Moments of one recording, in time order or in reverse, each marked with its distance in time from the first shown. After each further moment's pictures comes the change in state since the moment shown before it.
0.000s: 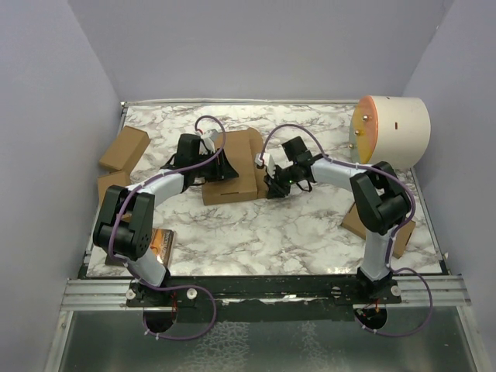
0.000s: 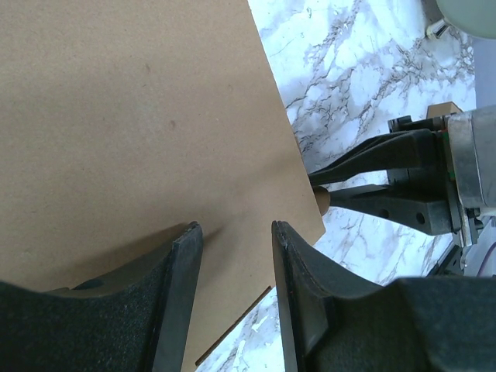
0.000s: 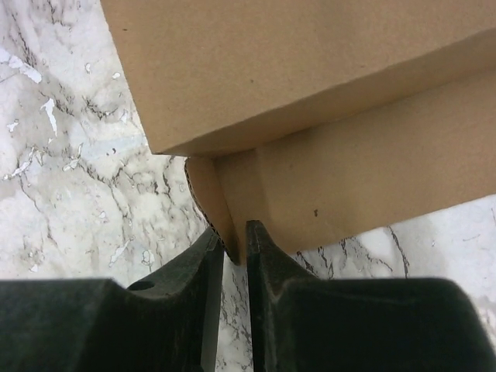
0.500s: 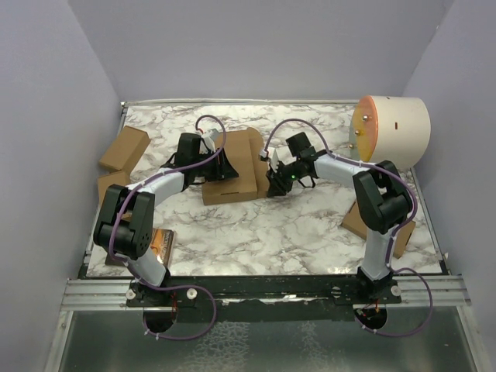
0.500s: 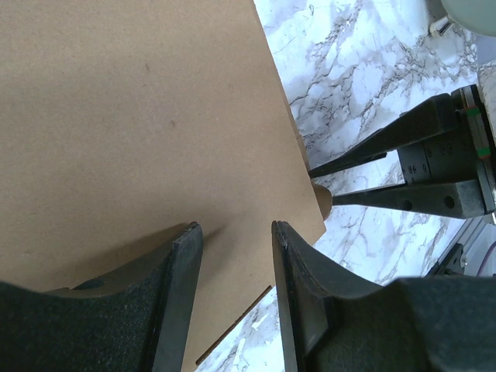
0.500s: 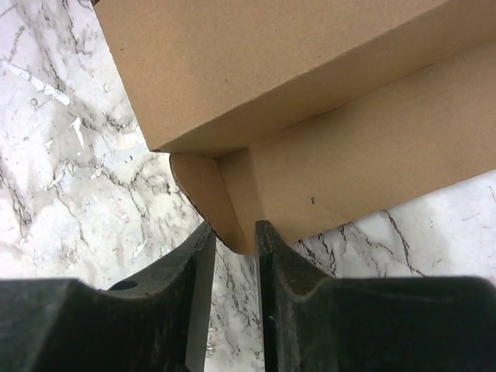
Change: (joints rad) left arm 0.002 0.007 0.017 -0.026 0.000 0.007; right arm -0.033 0.010 0.046 -0.054 -0.058 0.108
